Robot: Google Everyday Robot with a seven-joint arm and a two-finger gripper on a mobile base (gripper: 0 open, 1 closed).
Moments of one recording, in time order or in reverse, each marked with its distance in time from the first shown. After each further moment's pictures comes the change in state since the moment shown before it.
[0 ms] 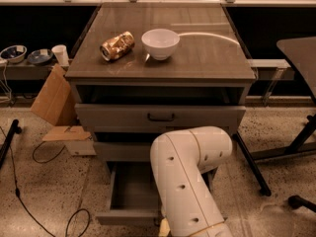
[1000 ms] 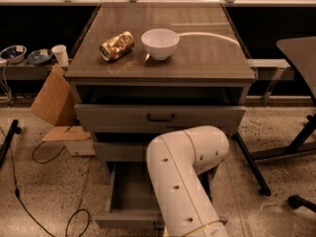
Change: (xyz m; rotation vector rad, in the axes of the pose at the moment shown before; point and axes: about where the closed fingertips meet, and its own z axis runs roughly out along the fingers) arm 0.027 0.002 -0.003 -0.034 0.063 0.087
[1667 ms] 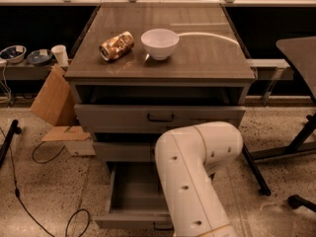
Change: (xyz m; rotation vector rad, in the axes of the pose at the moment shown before) arm 0.042 0.000 -0.029 0.040 0.003 0.122
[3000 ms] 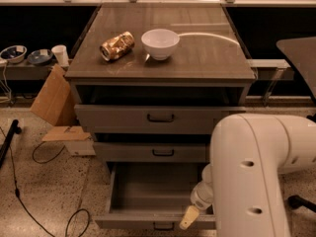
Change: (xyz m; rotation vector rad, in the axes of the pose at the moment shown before) arm 0.012 0.004 -0.129 0.245 -0.271 0.006
